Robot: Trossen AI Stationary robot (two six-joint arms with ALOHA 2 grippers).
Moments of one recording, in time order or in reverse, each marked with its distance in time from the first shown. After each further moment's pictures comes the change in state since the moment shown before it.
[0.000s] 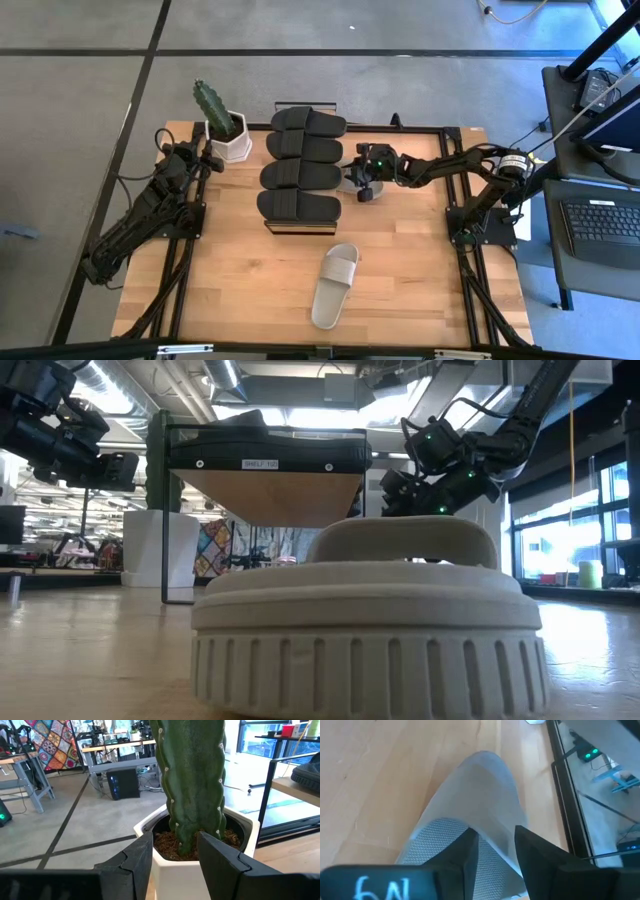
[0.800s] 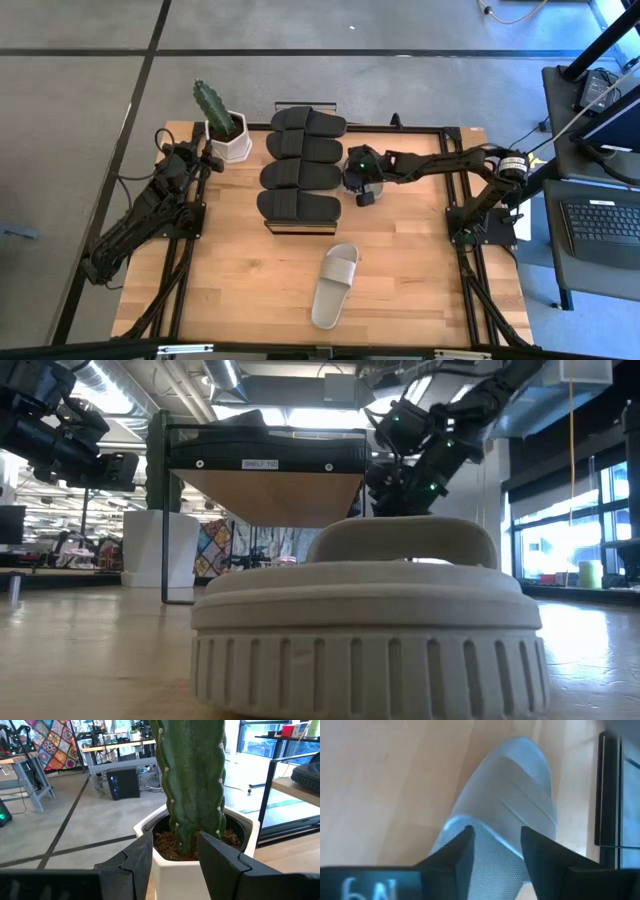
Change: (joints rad) left arm 0.000 0.000 0.000 0.000 0.000 0.000; right arm 0.100 -0.001 0.256 -0.572 0.130 0.021
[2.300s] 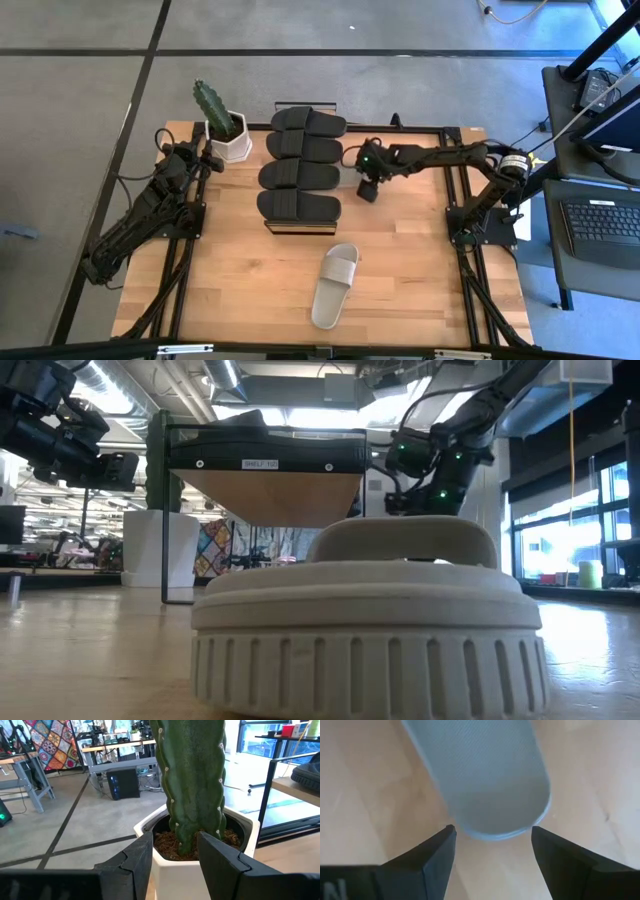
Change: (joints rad) left arm 0.000 0.000 0.000 0.000 0.000 0.000; right arm -0.104 -0.005 0.004 -0.290 -0.001 0.674
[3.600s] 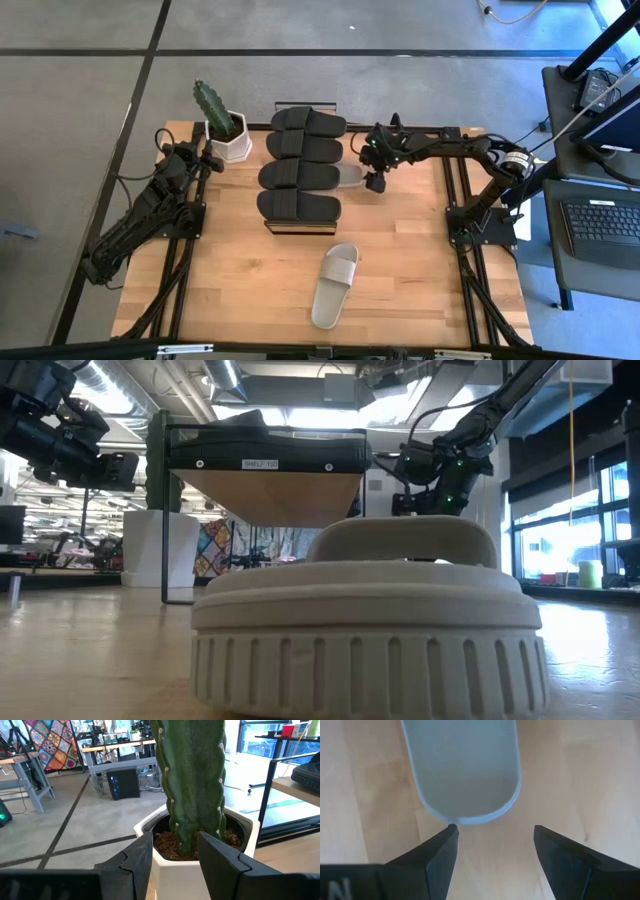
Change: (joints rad) left arm 0.000 0.000 0.000 0.000 0.000 0.000; right arm -0.159 0.000 0.000 0.028 -0.185 -0.314
